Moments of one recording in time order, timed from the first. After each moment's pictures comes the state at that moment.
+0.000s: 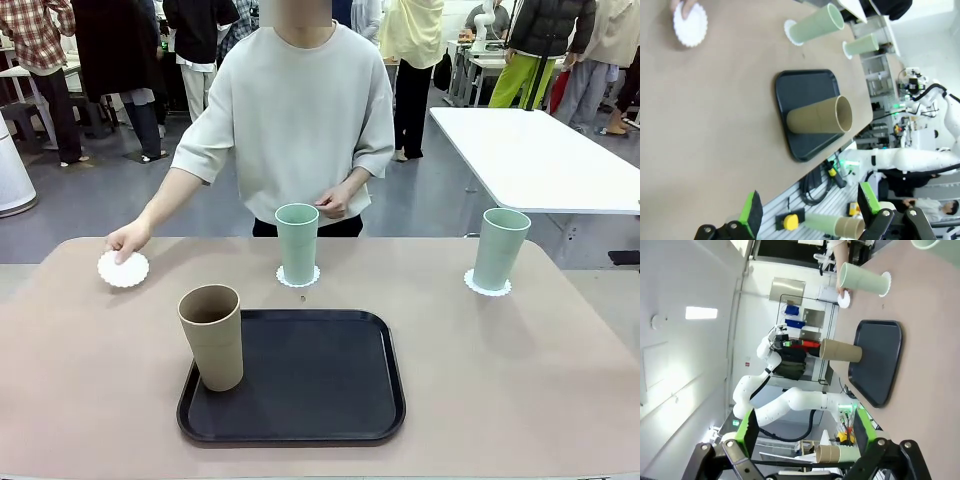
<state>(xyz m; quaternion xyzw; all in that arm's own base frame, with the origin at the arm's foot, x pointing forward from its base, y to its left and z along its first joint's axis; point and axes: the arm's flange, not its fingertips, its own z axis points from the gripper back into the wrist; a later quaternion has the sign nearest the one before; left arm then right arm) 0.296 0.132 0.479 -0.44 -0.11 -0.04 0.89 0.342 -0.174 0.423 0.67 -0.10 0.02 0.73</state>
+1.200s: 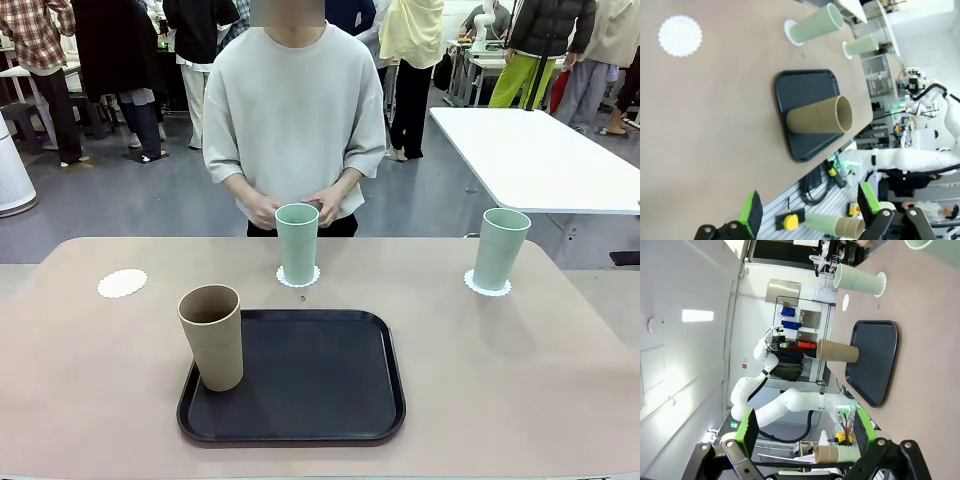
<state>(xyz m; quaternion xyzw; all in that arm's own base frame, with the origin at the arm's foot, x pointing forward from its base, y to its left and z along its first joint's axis) 0.296 0.132 0.479 -0.44 -0.11 -0.04 0.89 0.343 -0.174 0.423 0.67 -0.10 0.01 0.74</state>
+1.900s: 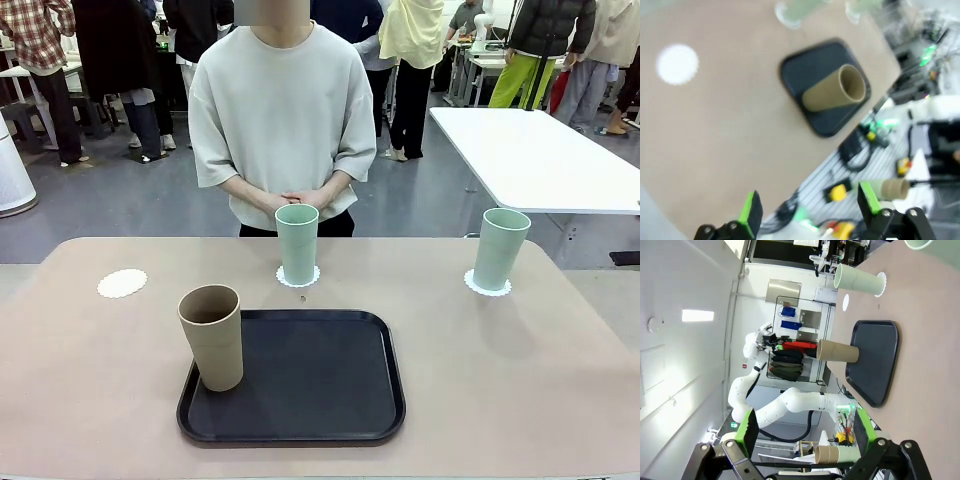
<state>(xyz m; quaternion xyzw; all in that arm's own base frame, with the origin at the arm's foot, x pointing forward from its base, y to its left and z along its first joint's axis) 0.309 0.102 0.551 -0.31 -0.12 -0.23 0.91 0.343 -0.174 0.423 0.67 -0.10 0.01 0.74</state>
